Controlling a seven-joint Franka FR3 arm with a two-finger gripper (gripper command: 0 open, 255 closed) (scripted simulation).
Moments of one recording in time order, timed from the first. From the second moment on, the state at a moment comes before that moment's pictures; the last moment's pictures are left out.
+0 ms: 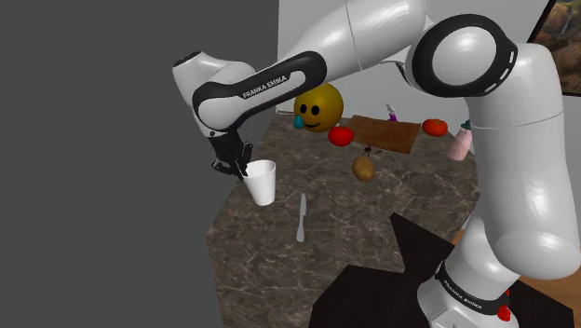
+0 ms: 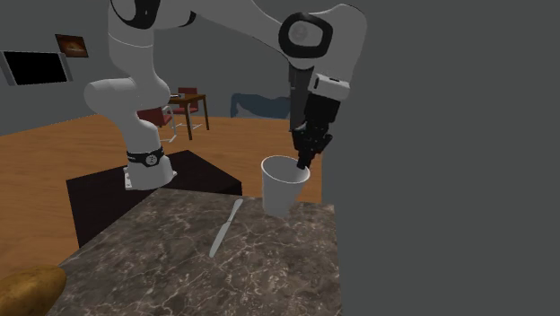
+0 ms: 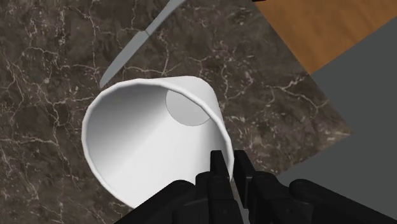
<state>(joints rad) 0.19 0.50 0.30 -1.54 -0.37 1.78 0.64</state>
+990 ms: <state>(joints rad) 0.07 0.33 0.27 -1.54 -0.32 1.82 0.48</state>
